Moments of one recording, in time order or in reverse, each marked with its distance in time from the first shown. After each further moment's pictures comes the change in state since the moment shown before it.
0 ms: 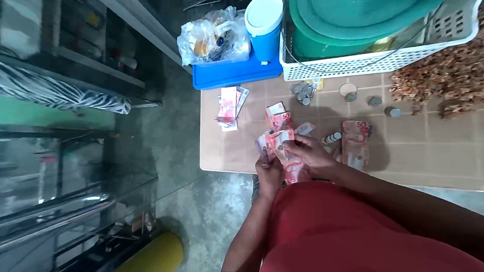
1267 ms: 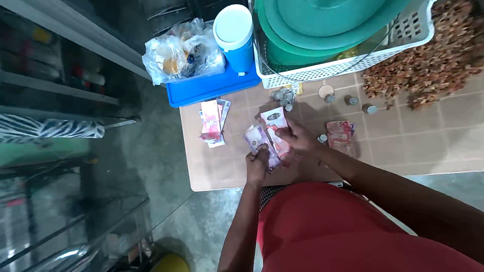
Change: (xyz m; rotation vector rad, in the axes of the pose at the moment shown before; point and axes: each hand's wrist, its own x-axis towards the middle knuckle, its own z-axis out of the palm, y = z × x) left_hand 0.080 -0.023 -0.001 -0.108 -0.205 -0.277; right_hand 0.063 0.007 -0.041 -0.519 0.080 -0.063
